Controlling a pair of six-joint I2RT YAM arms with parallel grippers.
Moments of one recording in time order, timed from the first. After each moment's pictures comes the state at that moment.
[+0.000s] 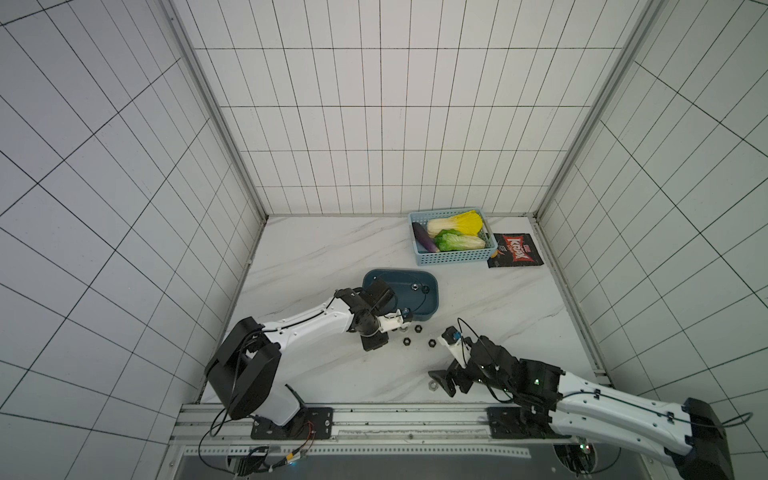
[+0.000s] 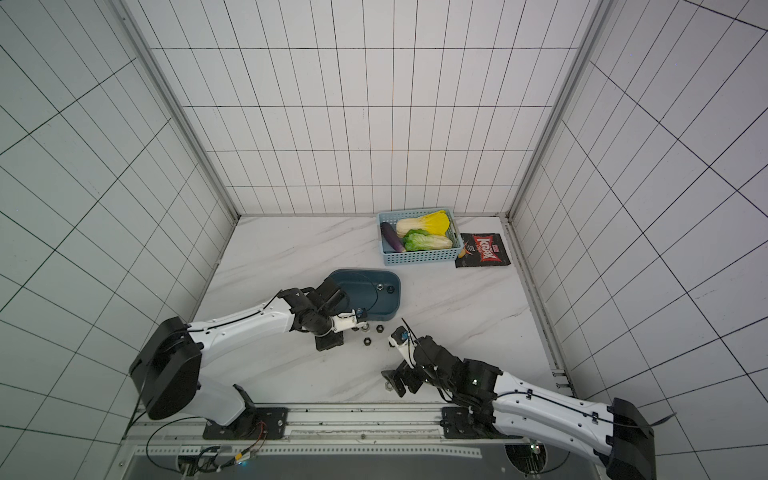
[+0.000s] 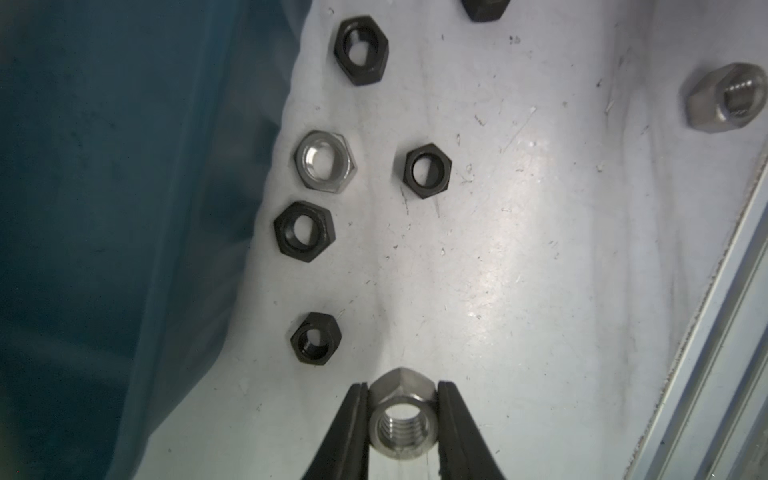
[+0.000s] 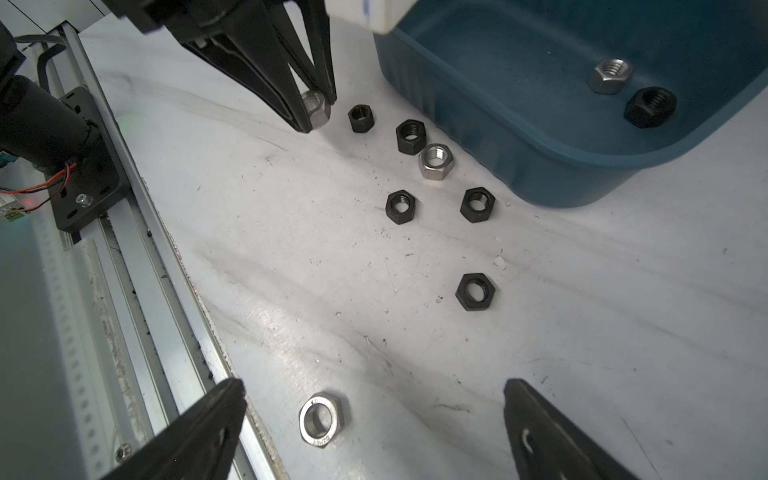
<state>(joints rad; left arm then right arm) -0.75 1.50 0.98 -0.78 0.18 0.51 1.22 0.70 0.33 -0.31 0.08 0.24</state>
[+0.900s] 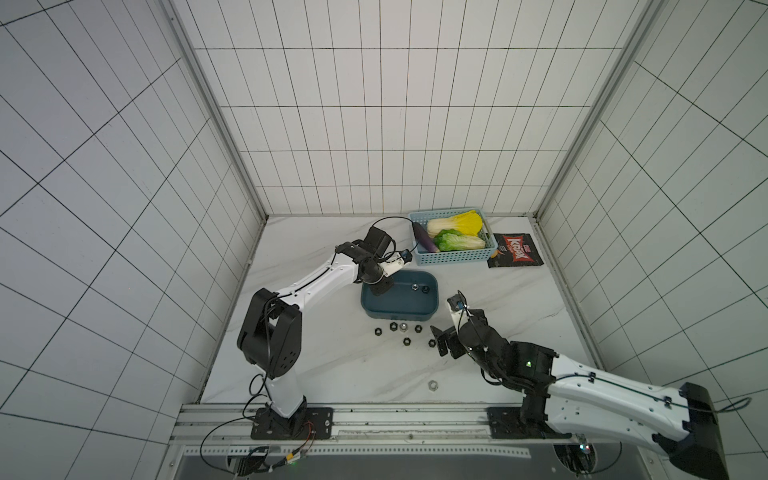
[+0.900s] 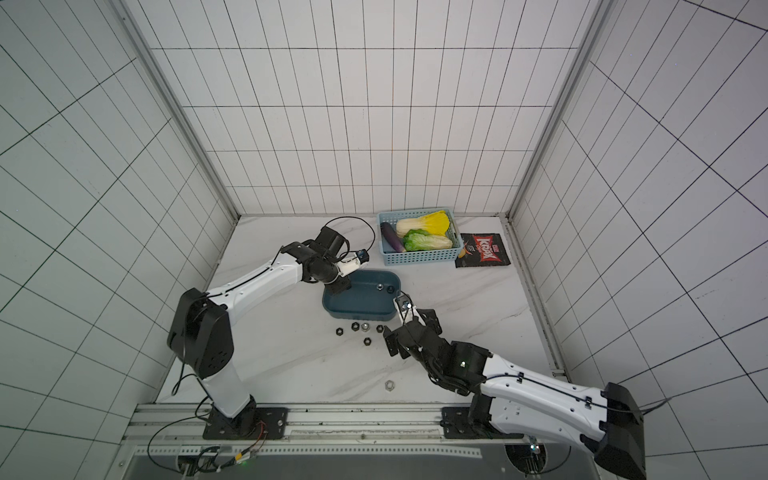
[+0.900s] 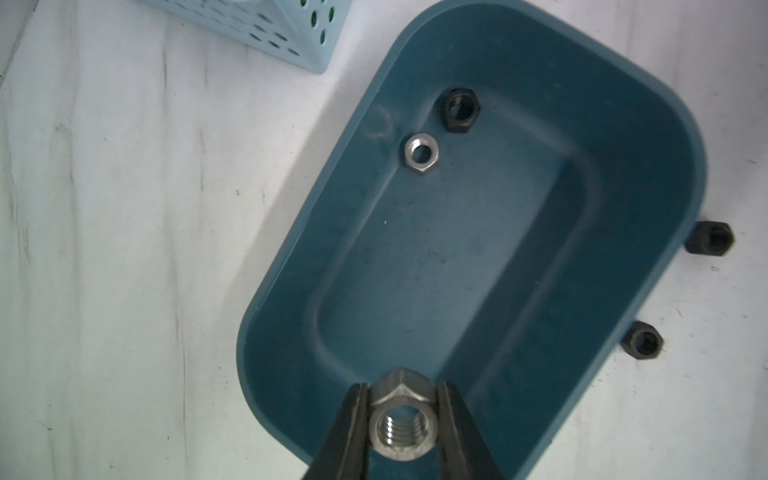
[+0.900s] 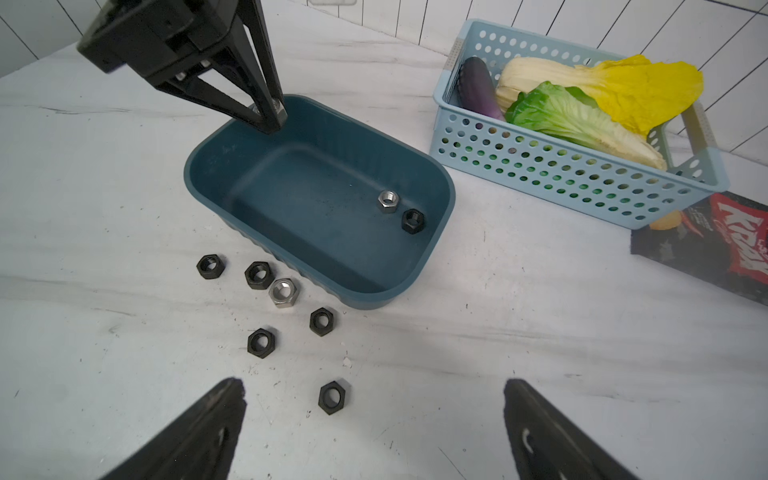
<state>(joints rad) -0.55 1.80 1.44 -0.79 0.14 0.49 1.22 0.91 0.61 -0.39 0.57 0.34</state>
